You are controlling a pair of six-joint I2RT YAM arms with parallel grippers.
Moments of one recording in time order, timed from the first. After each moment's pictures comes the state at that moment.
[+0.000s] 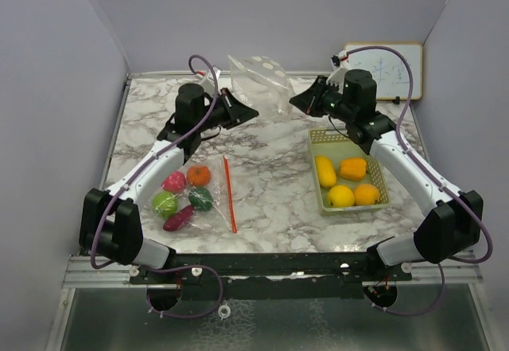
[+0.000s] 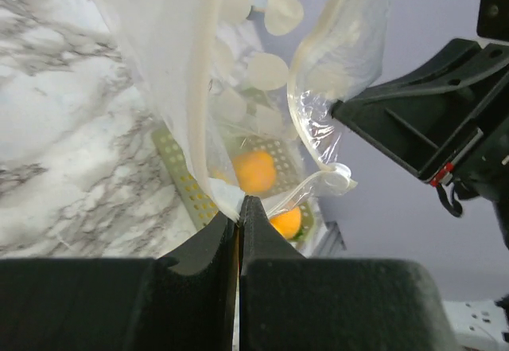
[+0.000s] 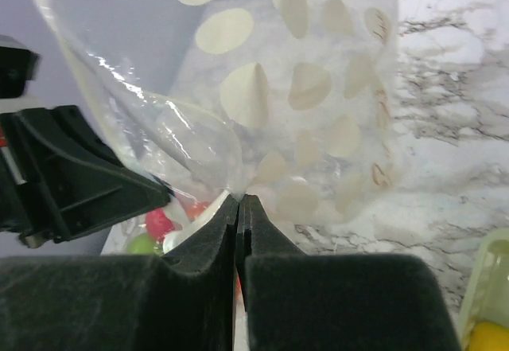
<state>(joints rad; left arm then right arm) -0.37 1.43 1.01 0.28 0.55 -0.92 0.39 1.43 1.26 -0.05 -0.34 0.56</state>
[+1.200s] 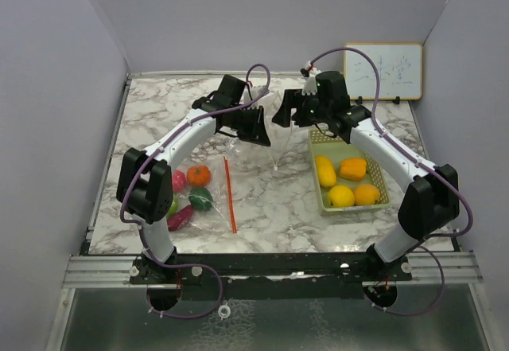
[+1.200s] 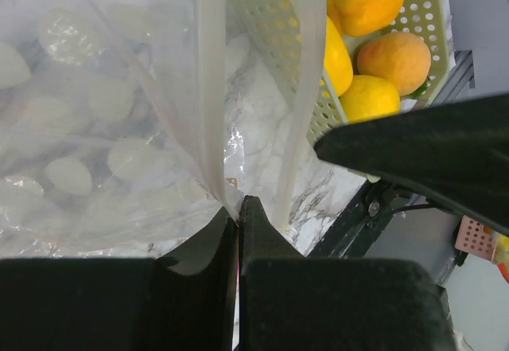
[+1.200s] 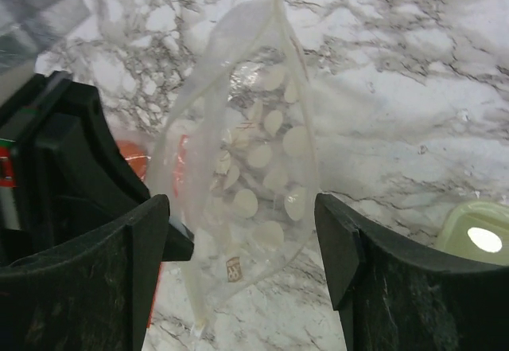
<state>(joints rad) -0.48 1.81 1.54 -0.63 0.62 -0.33 0.46 1.61 1.38 -0.30 -0.29 0.34</state>
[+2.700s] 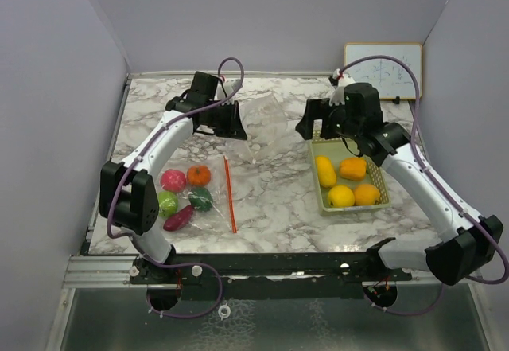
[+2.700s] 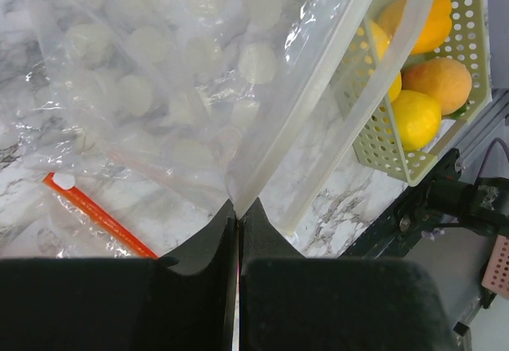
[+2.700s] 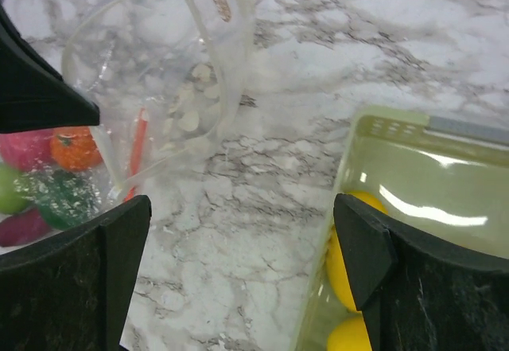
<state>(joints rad) -0.34 1.67 1.46 -0.69 0.56 -0.27 0.46 1.30 1.28 -0.48 -0.10 0.26</state>
